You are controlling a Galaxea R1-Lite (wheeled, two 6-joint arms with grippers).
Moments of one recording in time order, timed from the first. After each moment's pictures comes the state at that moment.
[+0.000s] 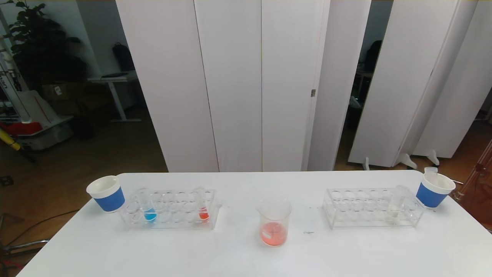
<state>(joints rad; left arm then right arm) 0.00 0.00 0.00 0.01 -0.02 0.05 0.00 0.00 0.00 0.00 -0.01 0.03</state>
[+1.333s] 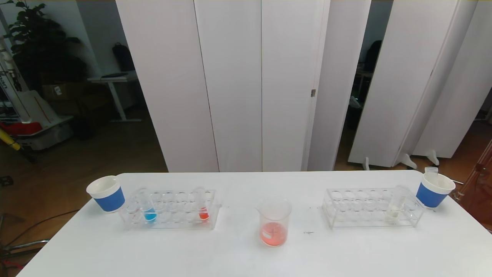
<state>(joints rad) -0.03 0.30 -0.66 0.15 0.07 0.05 0.00 0.00 0.00 0.00 -0.01 0.03</state>
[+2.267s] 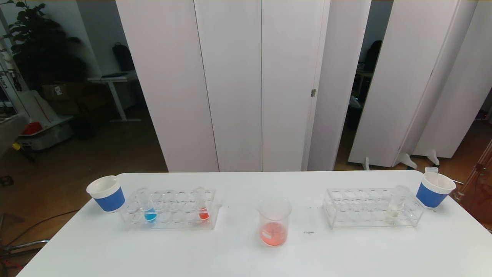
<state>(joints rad) -0.02 0.91 -0.66 -0.37 0.15 0.03 0.00 0.00 0.00 0.00 -0.01 0.03</state>
